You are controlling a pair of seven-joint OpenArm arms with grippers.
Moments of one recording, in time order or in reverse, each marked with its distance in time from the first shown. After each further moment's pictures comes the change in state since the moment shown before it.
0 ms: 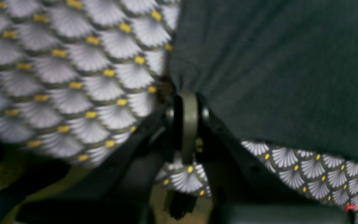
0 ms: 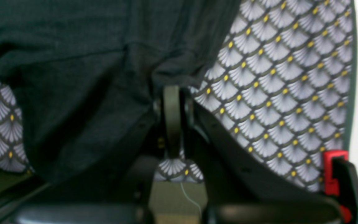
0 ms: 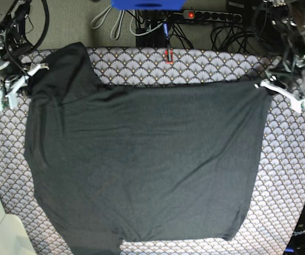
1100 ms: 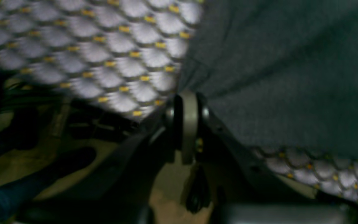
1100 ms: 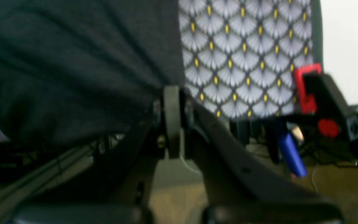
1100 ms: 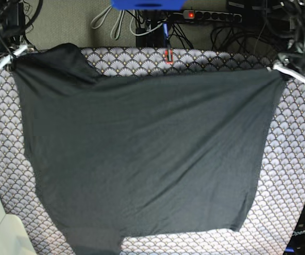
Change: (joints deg) left arm 8.9 -0.3 -7.0 9.2 -0.7 -0.2 2.5; right arm -5.8 -2.8 10.5 0.3 0.0 0.0 0.3
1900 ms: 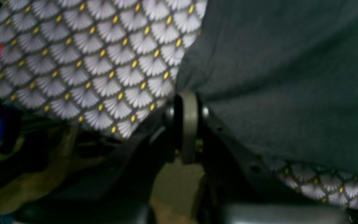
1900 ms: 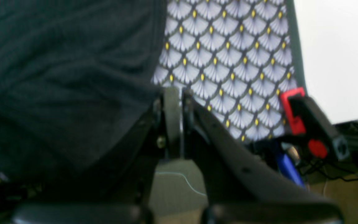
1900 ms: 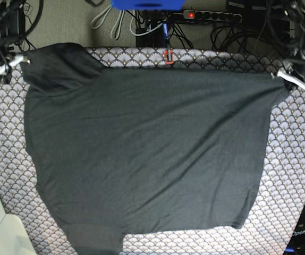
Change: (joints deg) left arm -5.3 0.2 -1.8 -2.7 1.0 -7.6 0.1; right arm 5.7 -1.6 2.8 0.0 -0.2 0.2 2.3
